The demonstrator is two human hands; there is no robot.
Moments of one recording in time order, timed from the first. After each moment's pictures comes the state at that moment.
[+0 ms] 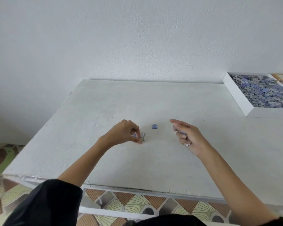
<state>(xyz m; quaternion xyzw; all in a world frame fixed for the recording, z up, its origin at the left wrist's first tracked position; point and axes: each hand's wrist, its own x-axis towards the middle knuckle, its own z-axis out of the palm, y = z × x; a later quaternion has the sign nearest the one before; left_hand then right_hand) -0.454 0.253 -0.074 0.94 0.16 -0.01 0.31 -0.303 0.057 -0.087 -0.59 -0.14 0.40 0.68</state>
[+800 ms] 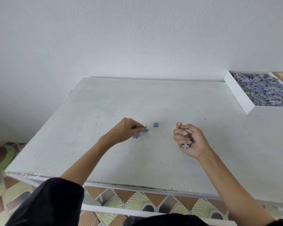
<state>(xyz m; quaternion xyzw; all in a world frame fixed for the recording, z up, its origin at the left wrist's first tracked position) -0.452 0.255 -0.085 0.92 0.17 0.03 0.35 -0.311 0.053 -0.094 -0.23 0.02 0.61 0.76</state>
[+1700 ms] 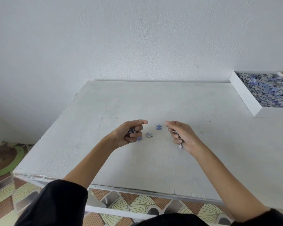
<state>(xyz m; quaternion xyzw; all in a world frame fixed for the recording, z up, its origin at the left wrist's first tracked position) -0.452 0.253 -0.076 0.52 0.24 -0.01 0.82 -0.316 0.087 -0.087 -0.64 -0.15 0.40 0.64</state>
